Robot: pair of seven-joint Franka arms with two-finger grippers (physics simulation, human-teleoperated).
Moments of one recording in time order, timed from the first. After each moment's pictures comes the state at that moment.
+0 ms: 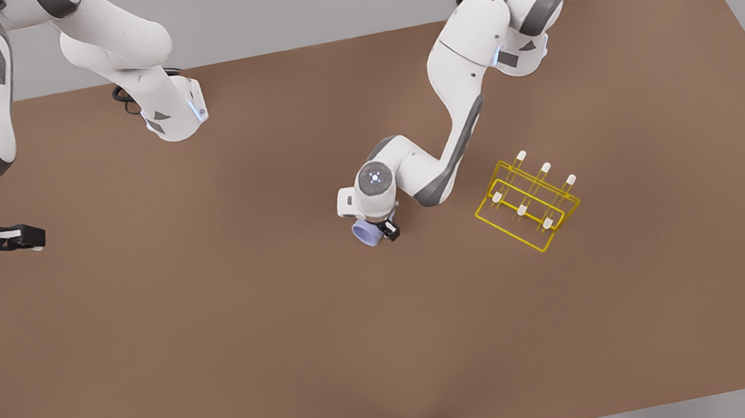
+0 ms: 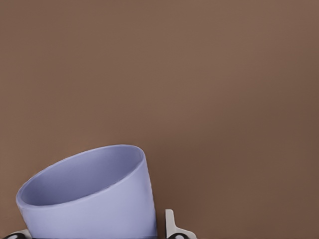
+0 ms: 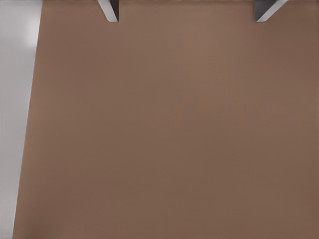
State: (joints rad) left arm -0.66 0.82 -0.20 -1.57 0.06 2.33 0.14; right arm -0.21 0.22 0.20 -1.26 -0.23 1.27 -0.01
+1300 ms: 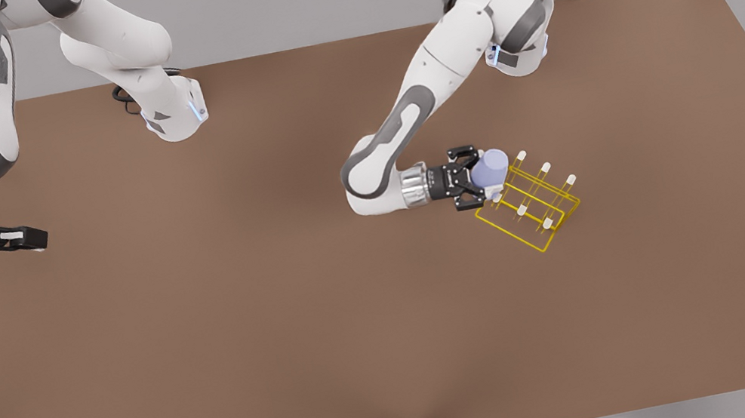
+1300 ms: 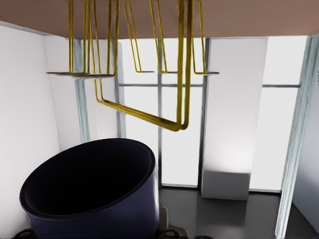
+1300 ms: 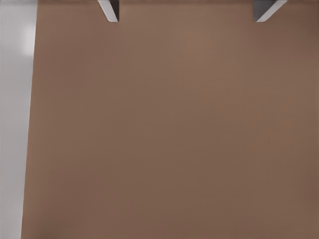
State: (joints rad) left arm -0.69 0.94 -0.29 -1.40 1.34 0.70 0.75; right arm -0.21 0.22 0.20 -1.26 -0.23 1.26 0.05
